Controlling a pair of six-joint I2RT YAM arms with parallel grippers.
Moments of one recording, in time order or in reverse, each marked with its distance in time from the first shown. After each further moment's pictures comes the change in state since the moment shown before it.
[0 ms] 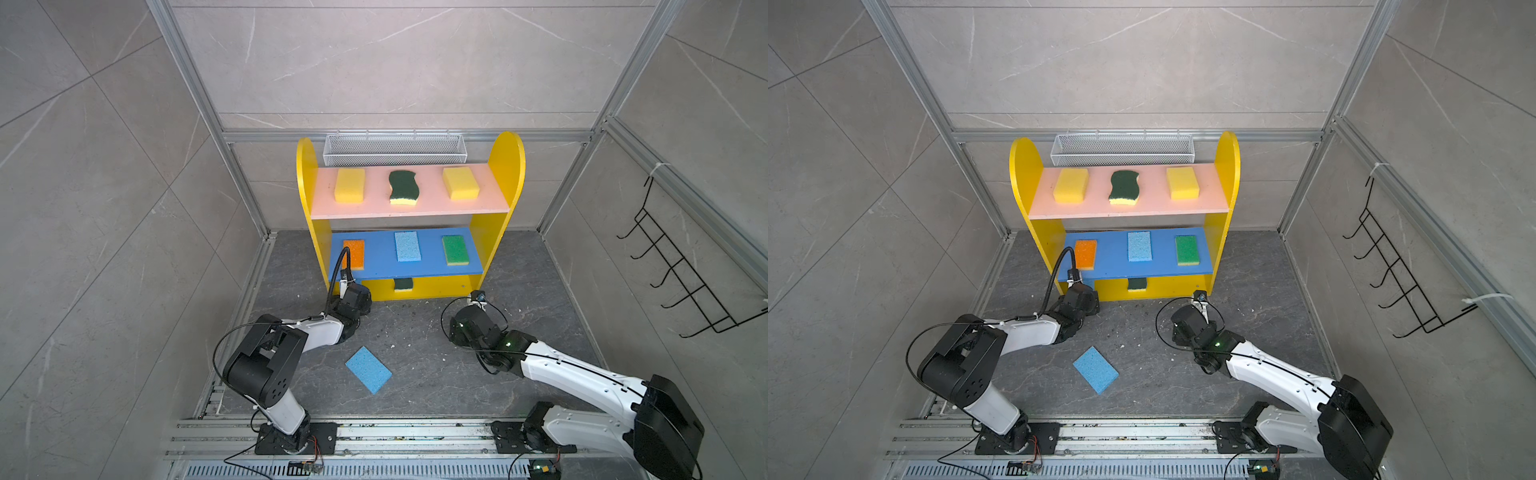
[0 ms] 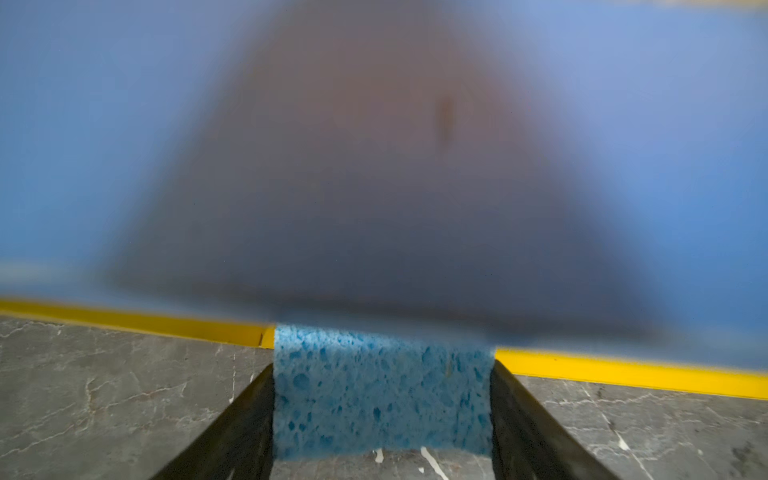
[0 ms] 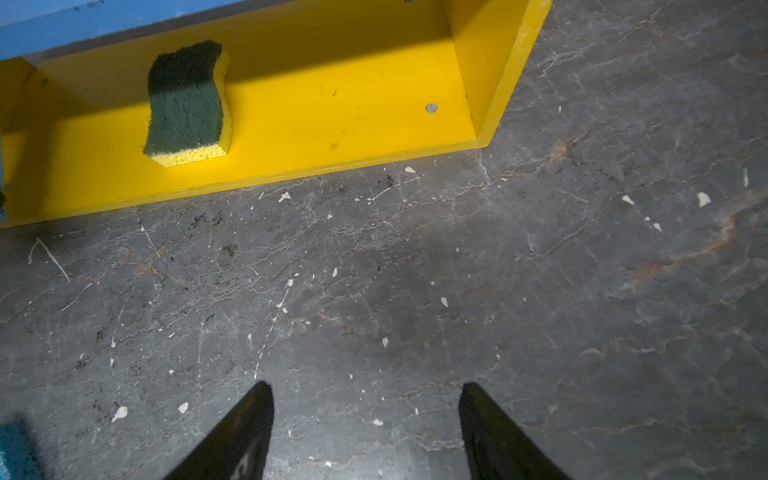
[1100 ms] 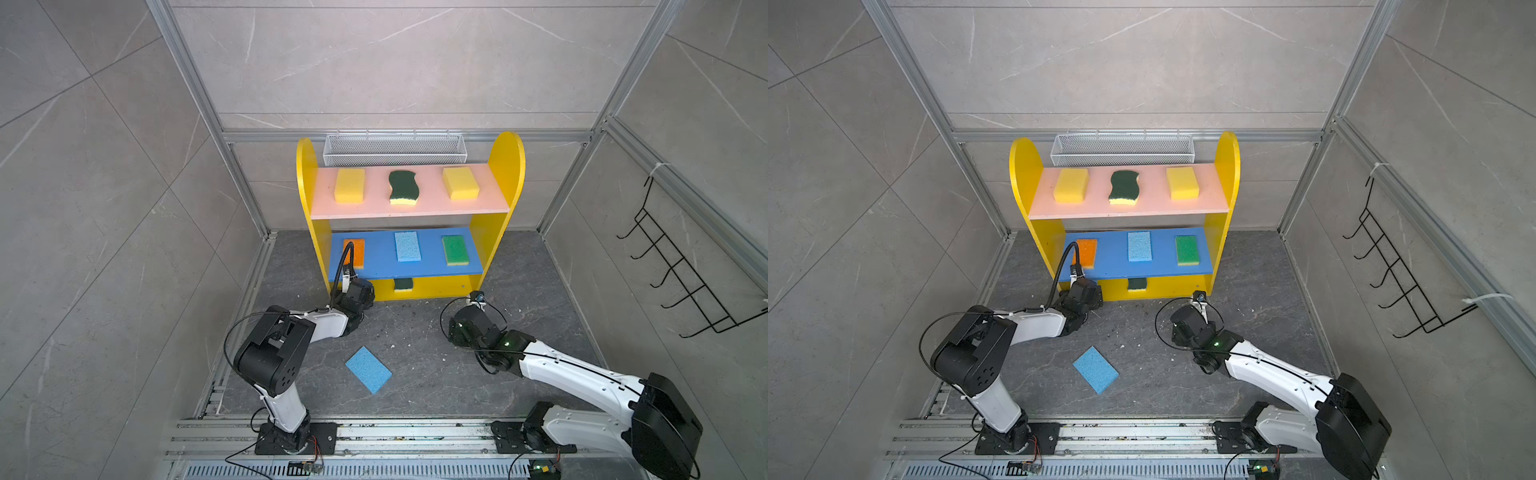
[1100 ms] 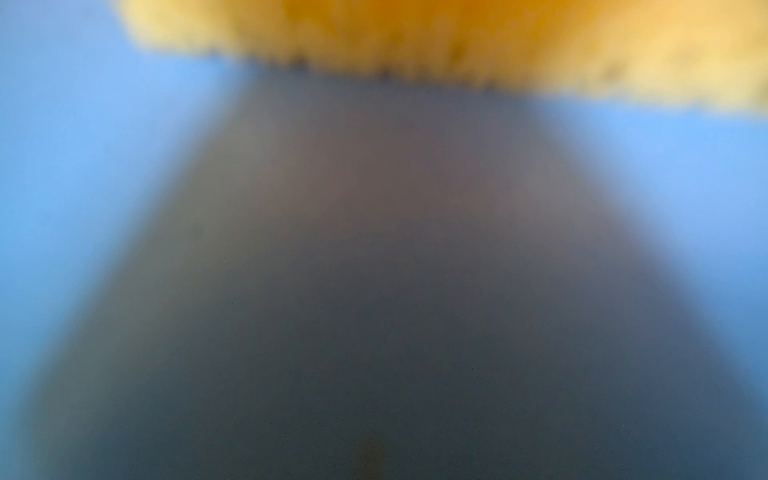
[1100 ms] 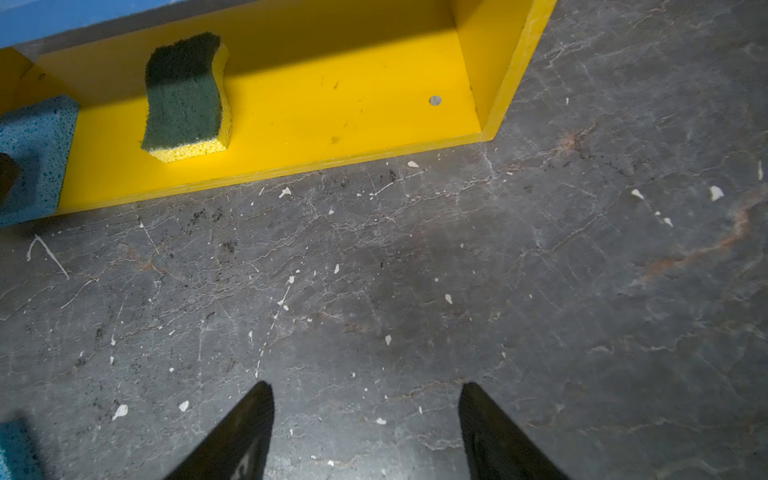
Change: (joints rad) left arm 0.009 0.064 0.080 -0.011 -0.046 -0.001; right arm 0.000 0.010 -0.001 0.004 -0.007 0.003
